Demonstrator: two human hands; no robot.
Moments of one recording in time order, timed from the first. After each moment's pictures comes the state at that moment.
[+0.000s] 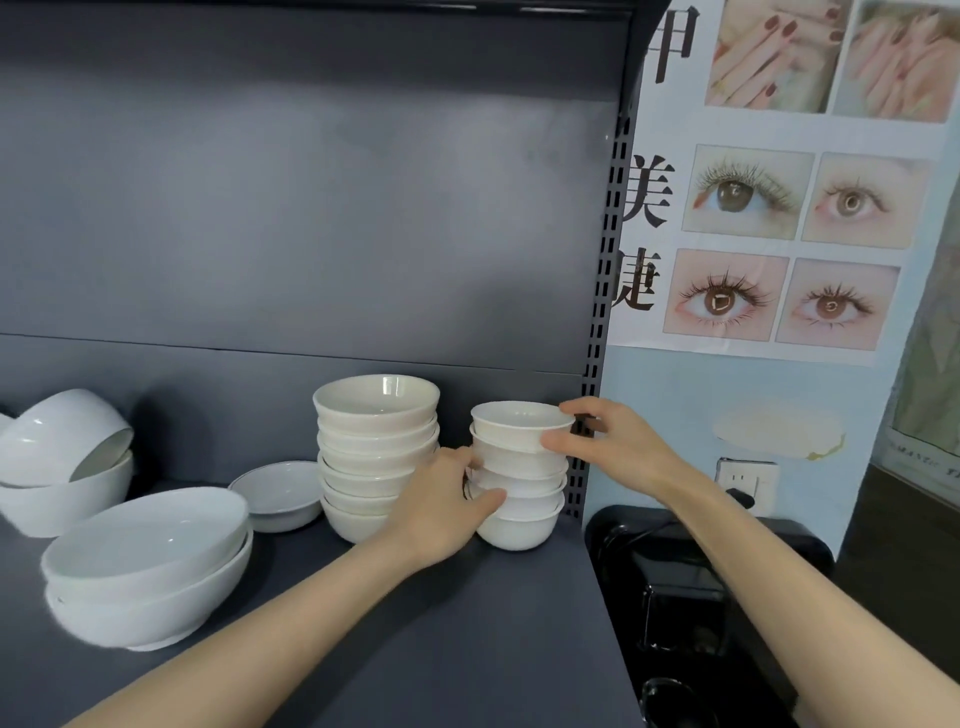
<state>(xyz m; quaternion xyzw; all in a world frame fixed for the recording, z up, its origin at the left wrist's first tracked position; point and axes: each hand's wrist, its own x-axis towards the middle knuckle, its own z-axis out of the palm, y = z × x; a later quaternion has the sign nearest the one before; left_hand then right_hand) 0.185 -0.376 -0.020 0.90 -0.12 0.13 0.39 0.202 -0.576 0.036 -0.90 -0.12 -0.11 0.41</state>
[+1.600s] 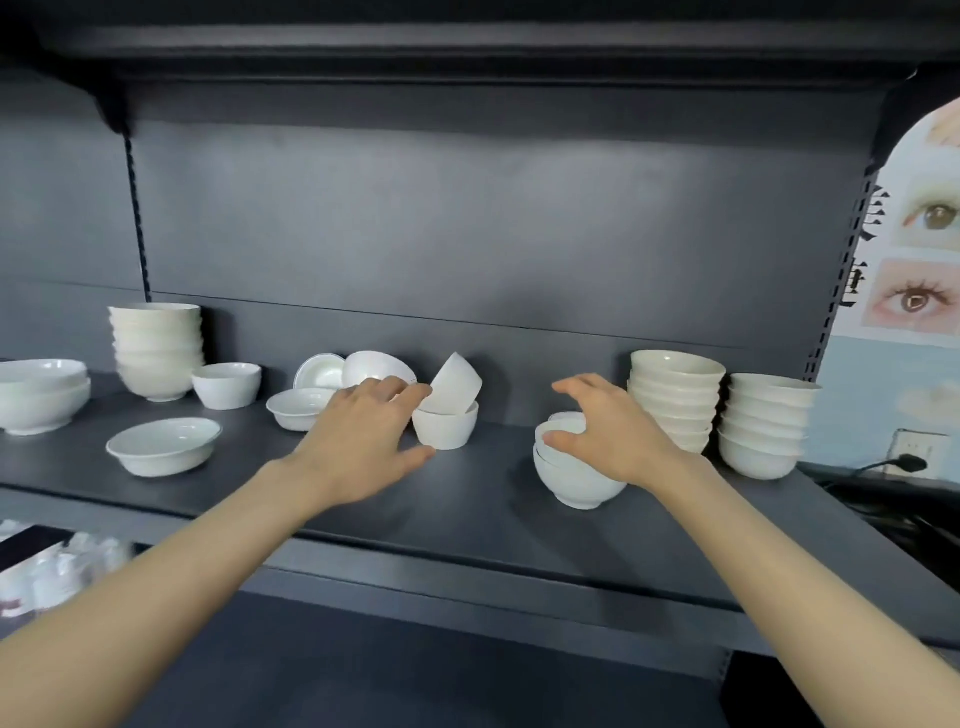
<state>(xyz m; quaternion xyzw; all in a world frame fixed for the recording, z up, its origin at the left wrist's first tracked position) -0.023 0.054 0.022 0.96 -0.12 0.26 0.03 0.023 -0.195 0.037 -0.96 -0.18 -0.17 0.15</state>
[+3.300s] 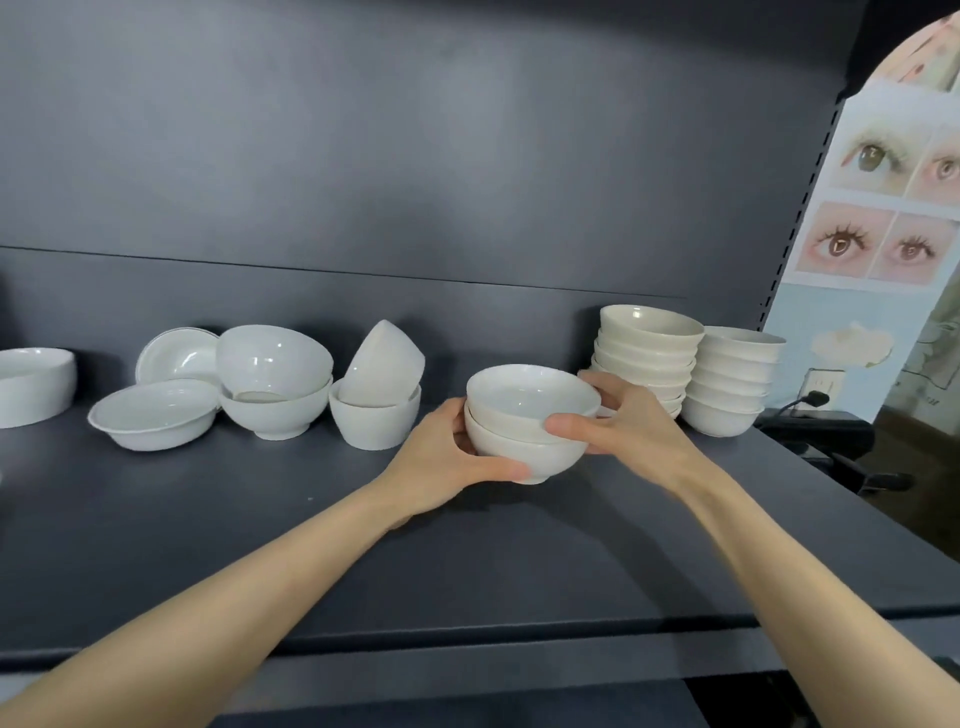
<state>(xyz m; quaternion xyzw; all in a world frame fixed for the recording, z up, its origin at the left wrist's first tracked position) 0.125 -0.008 -0.048 0.77 -0.22 -0.02 0.59 0.079 -0.209 0.002 -0.84 -0.07 -0.10 0.52</state>
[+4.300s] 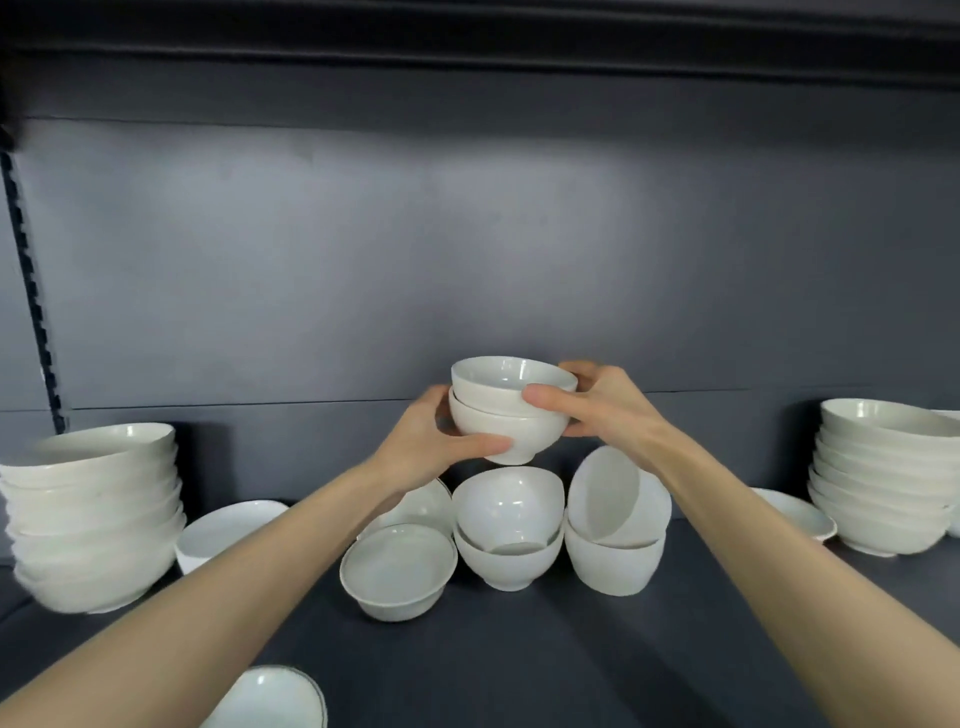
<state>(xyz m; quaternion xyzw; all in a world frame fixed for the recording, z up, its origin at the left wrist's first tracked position) 0.252 0.256 0.049 0.78 -0.23 0.07 0.58 0.214 0.057 0.084 -0.80 -0.12 -0.15 0.57</state>
